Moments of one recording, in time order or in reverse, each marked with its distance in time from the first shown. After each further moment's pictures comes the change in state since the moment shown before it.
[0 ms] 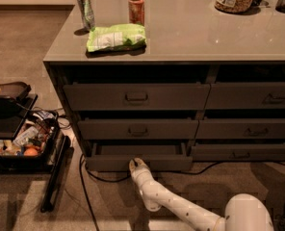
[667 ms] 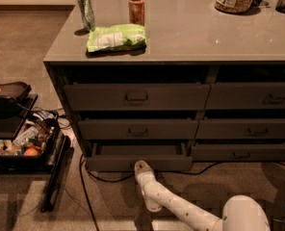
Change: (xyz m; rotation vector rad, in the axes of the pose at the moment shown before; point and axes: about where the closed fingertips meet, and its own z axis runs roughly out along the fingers) arm 0.035 -0.018 0.008 0.058 0.066 0.058
